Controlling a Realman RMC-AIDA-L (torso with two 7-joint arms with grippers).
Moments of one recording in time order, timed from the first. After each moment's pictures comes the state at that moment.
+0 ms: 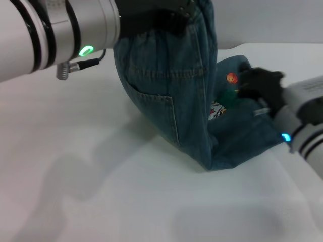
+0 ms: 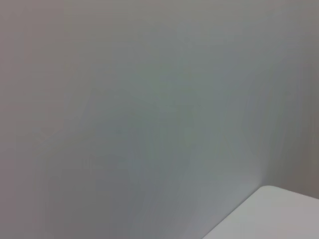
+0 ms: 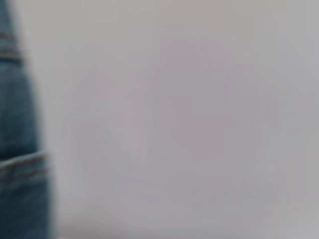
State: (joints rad) left arm -0.26 -2.06 -1.37 -2.00 2.47 -0.83 0.42; right arm 0.51 2.09 0.89 0.43 -2.41 -0.75 0.06
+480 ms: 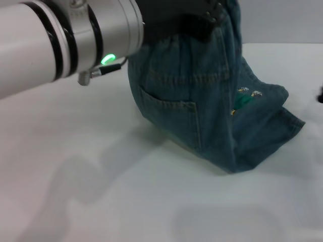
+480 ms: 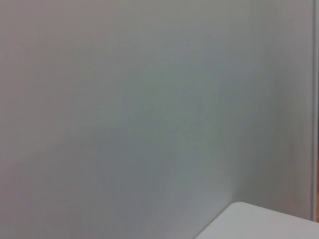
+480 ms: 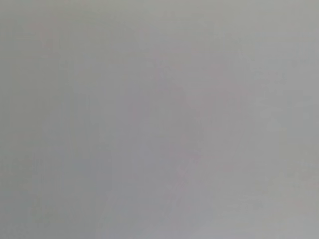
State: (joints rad) left arm -0.26 -2.06 -1.30 -1.98 2.43 -0.76 0.45; right arm 0.31 2.08 1.08 0.43 -2.31 -0.94 -0.13
